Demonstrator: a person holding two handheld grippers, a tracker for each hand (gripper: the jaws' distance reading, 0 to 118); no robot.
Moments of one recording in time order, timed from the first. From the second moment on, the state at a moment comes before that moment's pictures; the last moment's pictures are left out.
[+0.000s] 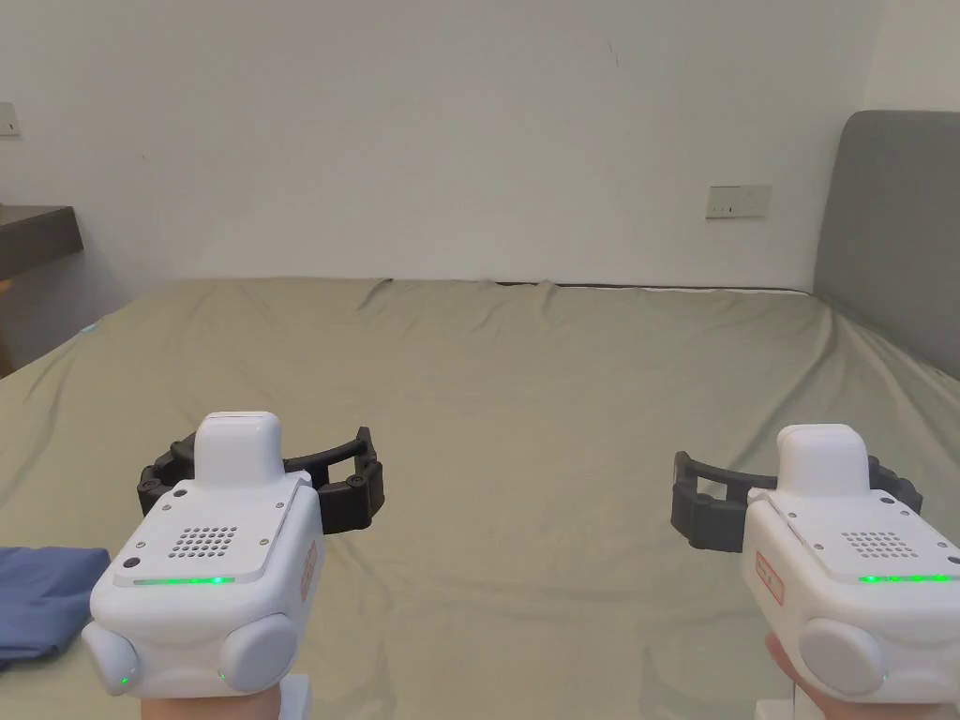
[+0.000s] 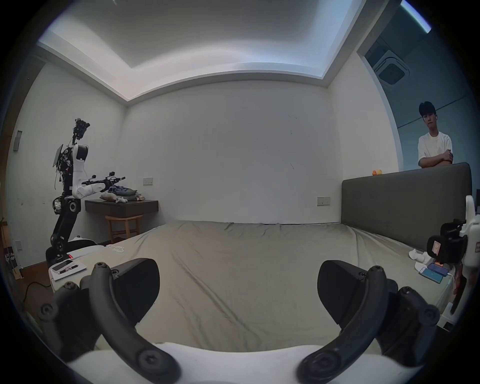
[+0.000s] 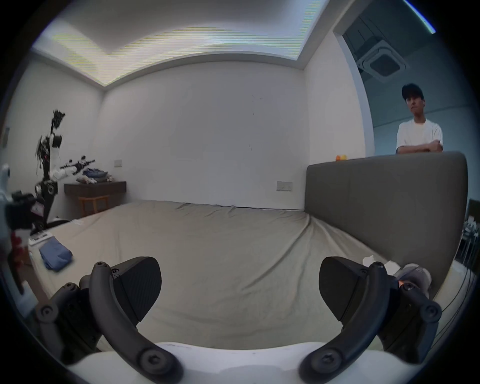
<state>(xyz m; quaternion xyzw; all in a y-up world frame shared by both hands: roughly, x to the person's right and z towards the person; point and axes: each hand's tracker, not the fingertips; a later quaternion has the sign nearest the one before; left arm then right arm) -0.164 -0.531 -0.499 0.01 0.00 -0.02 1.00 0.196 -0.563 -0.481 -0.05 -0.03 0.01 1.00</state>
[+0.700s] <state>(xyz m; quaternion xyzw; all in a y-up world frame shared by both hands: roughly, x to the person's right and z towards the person) -0.173 -0.527 -0.500 0.00 -0.02 0.01 1.00 0.174 -0.552 -0.473 -0.09 -0.05 0.01 0.99</state>
